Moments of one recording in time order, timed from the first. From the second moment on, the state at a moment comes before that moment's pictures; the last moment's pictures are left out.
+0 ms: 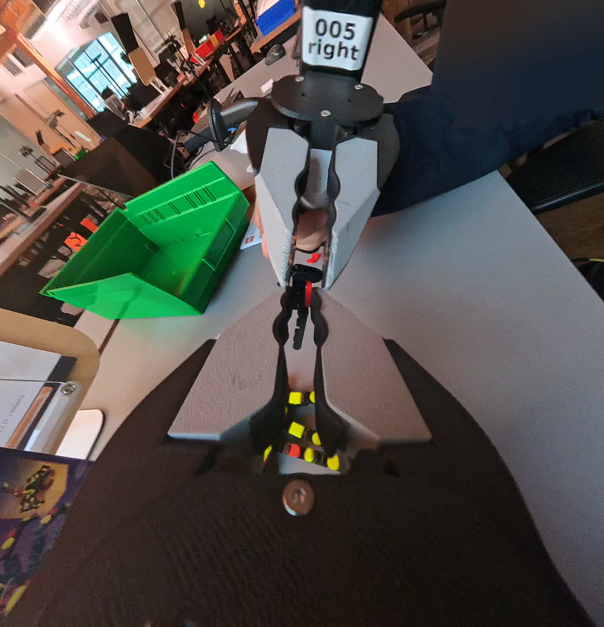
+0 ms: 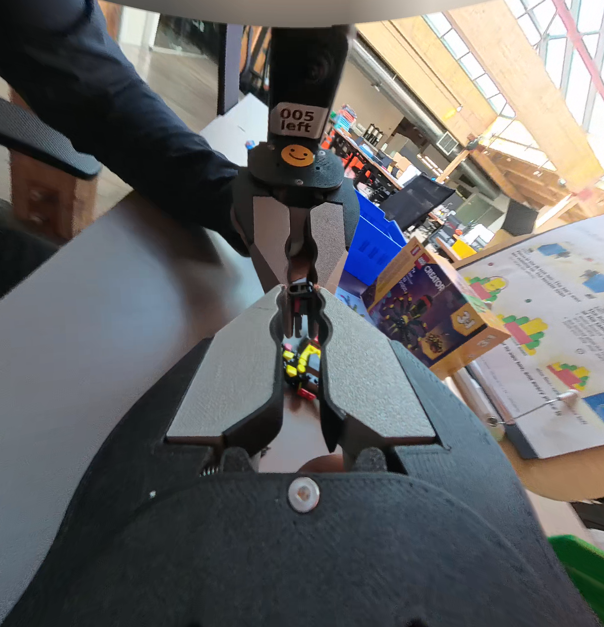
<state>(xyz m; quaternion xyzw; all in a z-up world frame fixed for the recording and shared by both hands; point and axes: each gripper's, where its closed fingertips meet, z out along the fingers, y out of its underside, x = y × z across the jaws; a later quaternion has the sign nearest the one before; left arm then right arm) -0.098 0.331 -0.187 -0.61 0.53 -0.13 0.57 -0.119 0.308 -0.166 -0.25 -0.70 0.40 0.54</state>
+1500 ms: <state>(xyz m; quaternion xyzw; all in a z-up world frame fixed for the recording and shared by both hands) -0.090 0.326 -0.193 -0.67 0.46 -0.29 0.50 -0.109 0.315 -0.147 -0.31 -0.67 0.47 0.49</state>
